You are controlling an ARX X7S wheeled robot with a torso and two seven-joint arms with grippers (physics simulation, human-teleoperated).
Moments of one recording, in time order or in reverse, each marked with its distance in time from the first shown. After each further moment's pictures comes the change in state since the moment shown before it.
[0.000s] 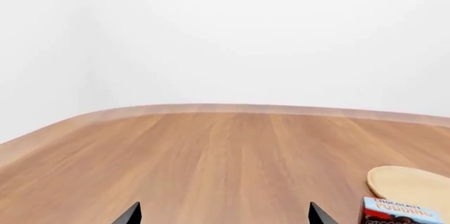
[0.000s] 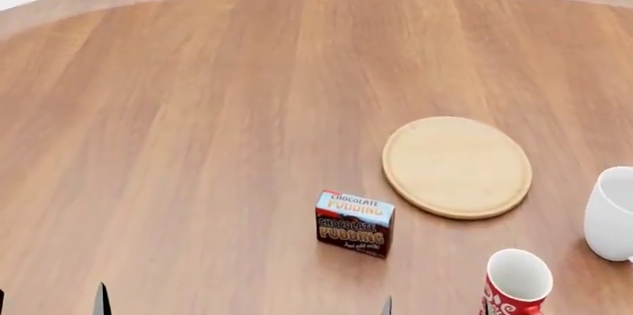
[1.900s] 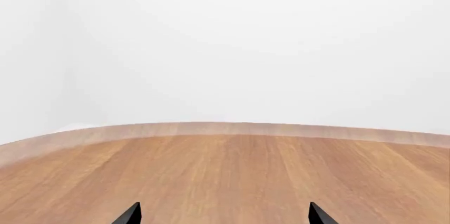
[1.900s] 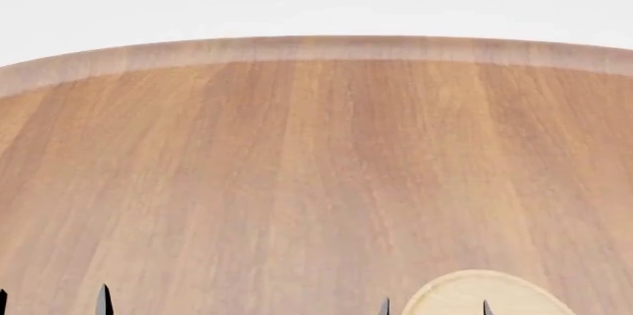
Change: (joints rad) left arm -0.007 -0.050 0.049 -0.002 -0.038 0.011 -0.050; right arm 0.017 0.045 -0.055 0.008 0.007 0.005 0.064
